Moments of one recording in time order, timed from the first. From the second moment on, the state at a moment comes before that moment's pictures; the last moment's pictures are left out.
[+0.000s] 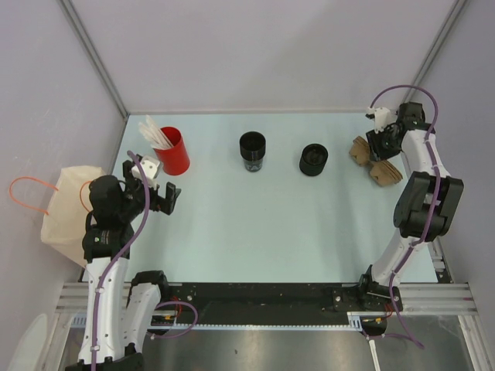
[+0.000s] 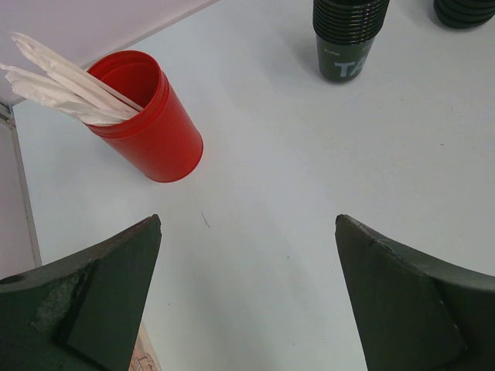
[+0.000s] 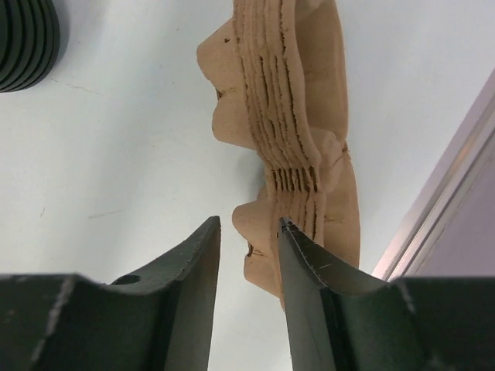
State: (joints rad) left arm 0.10 0.65 0.85 -0.56 0.48 0.34; right arm -0.23 1.86 1.59 -0.74 -0.30 -0.60
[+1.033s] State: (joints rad) left arm 0.10 0.65 0.85 -0.56 0.48 0.34; right arm -0.47 1.99 1.74 -0.91 -0.56 -0.70
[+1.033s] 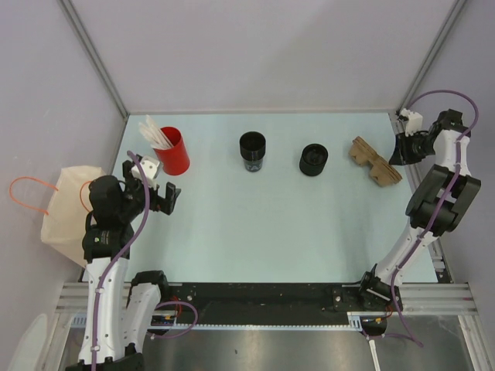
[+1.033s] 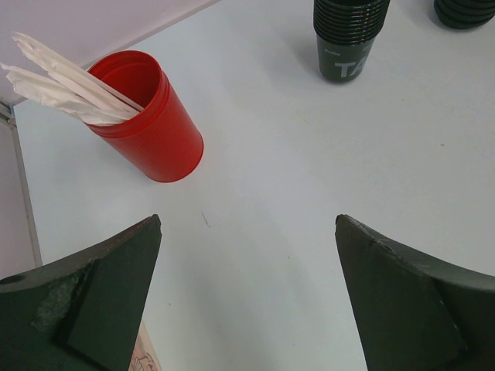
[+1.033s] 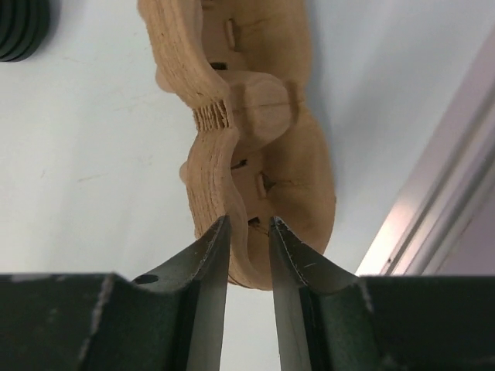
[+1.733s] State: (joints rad) left arm 0.11 0.65 0.84 -0.56 0.48 0.34; right arm -0.49 2.06 1.81 -1.04 -0.75 -0.78
